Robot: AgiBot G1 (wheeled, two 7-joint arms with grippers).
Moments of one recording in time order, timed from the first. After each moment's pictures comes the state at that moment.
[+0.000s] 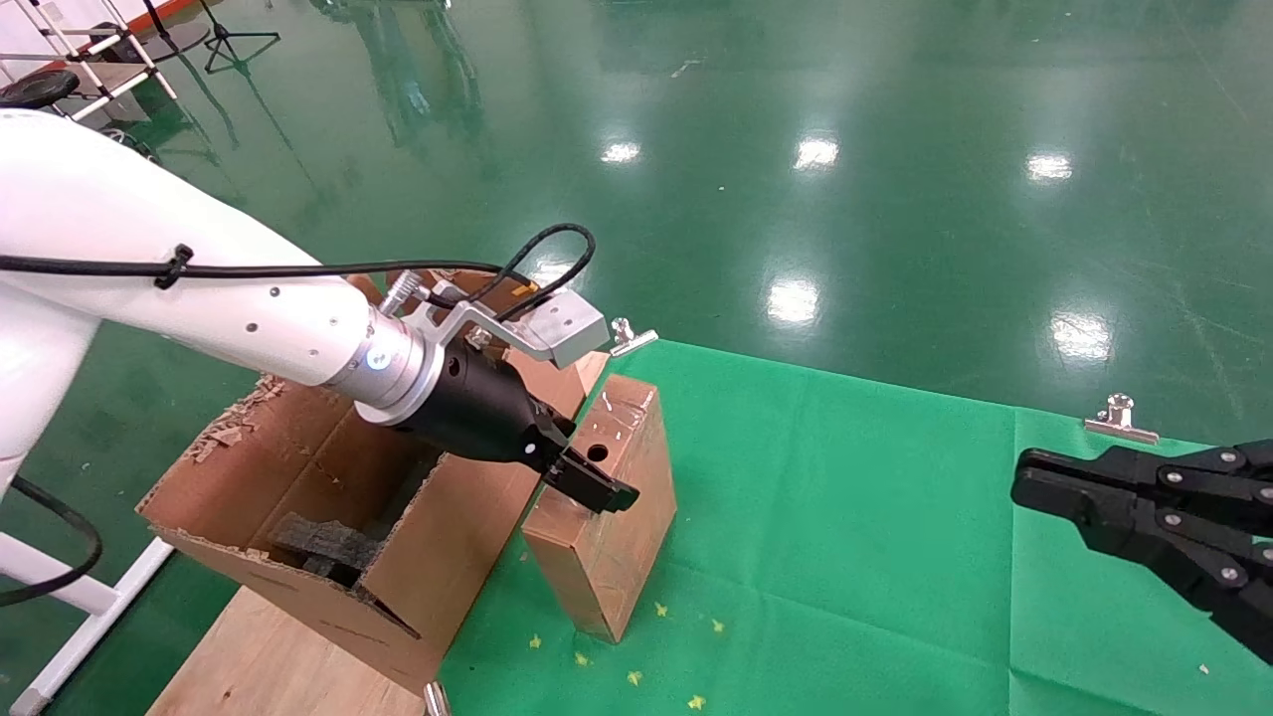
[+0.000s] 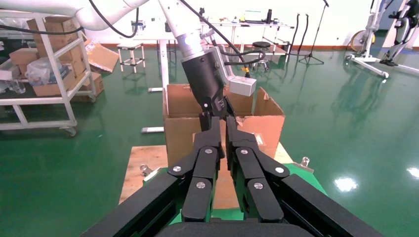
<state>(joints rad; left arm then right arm) -1.62 0.81 0.80 -1.36 1.82 1.53 -1.34 1.08 -0.58 -0.35 1.24 -0.67 -1.45 0.14</state>
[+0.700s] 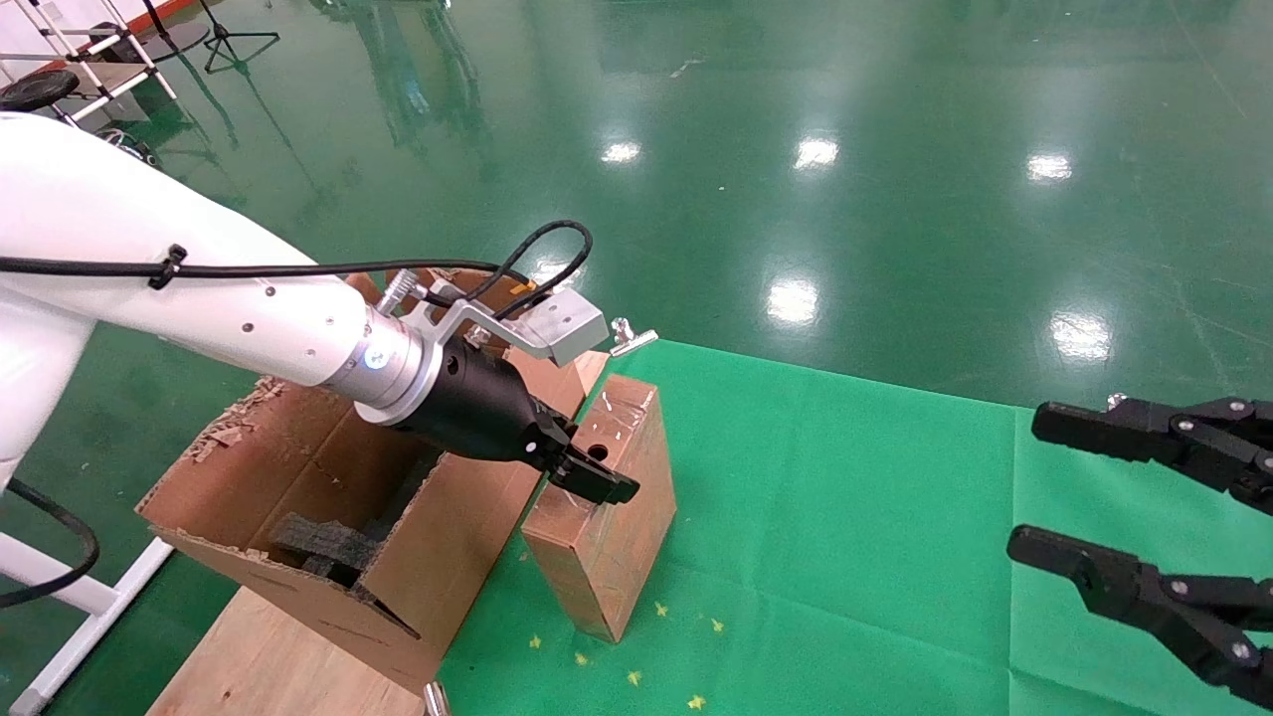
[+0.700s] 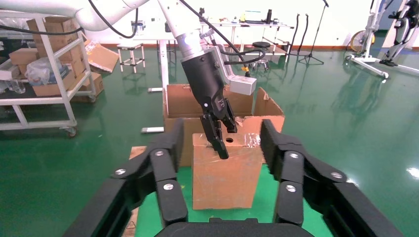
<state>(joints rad) -1.61 0.80 0.79 -1.36 1.81 1.52 -1.35 1.08 -0.58 -0.35 1.24 -0.67 -1.45 0.14</state>
